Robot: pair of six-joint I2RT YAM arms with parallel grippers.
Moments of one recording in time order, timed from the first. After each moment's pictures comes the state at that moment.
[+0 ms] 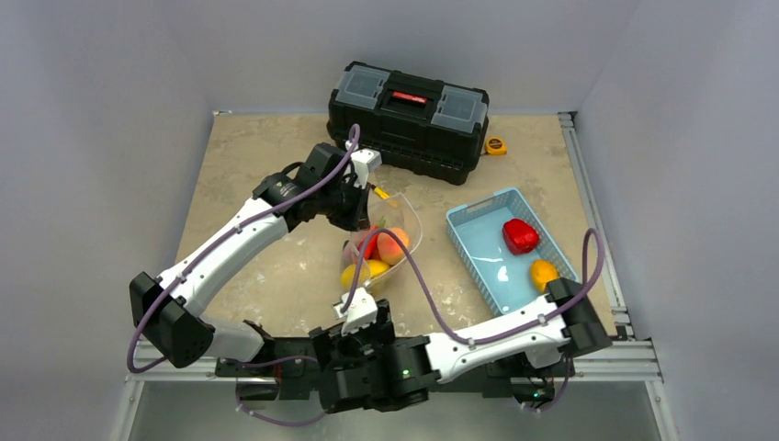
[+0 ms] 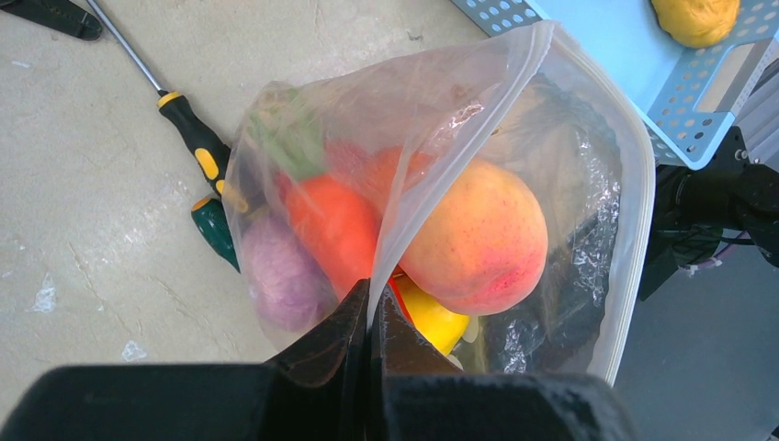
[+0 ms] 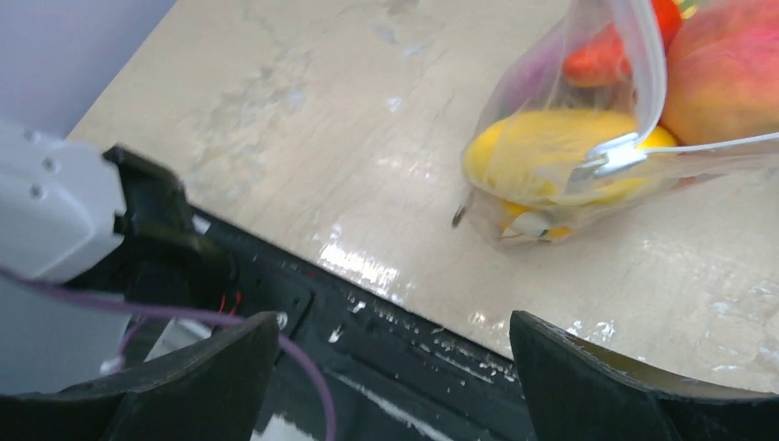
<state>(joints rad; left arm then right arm) -0.64 1.37 1.34 -0.82 0.20 -0.26 1.82 1.60 1.34 -0.66 1.02 1.04</state>
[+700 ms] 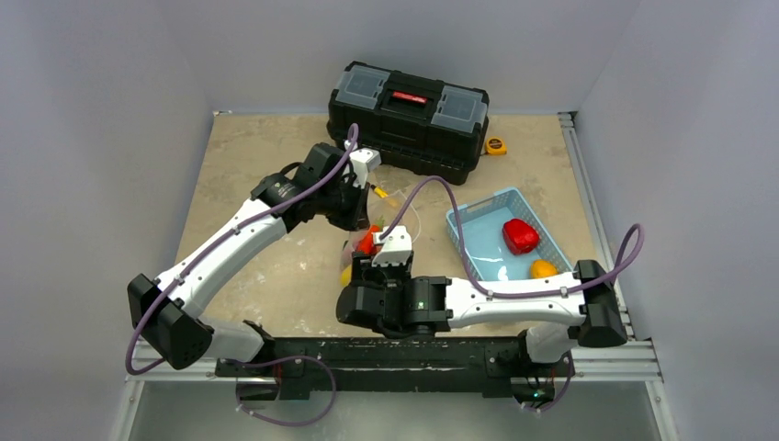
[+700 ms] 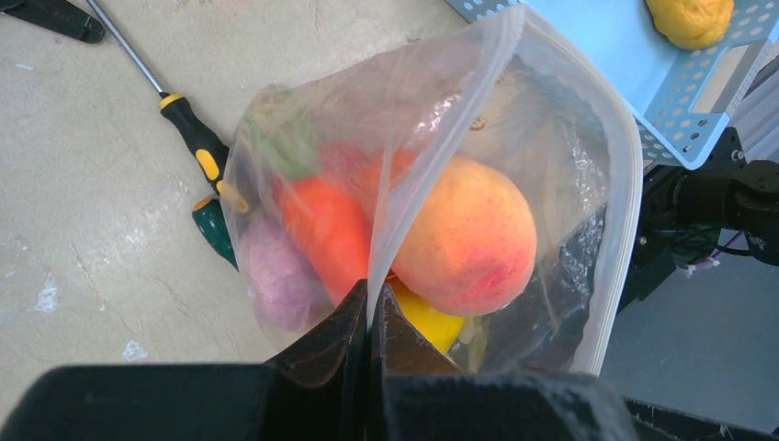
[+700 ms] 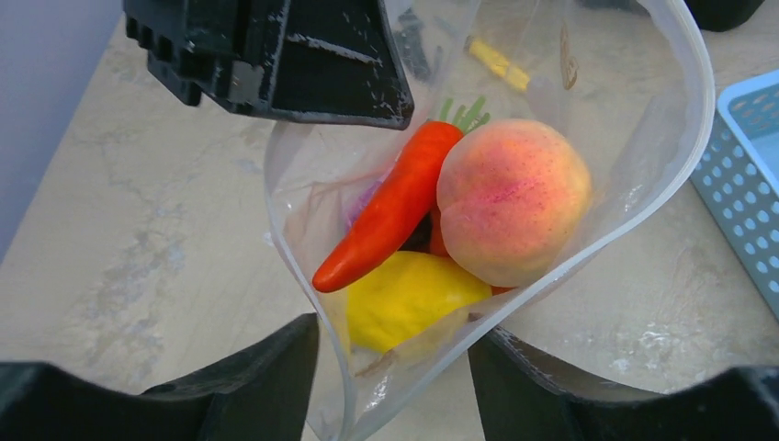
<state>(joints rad) -0.64 1.36 1.34 -0.82 0.20 -0.26 1.53 1.55 1.33 -0.79 1.07 1.17</state>
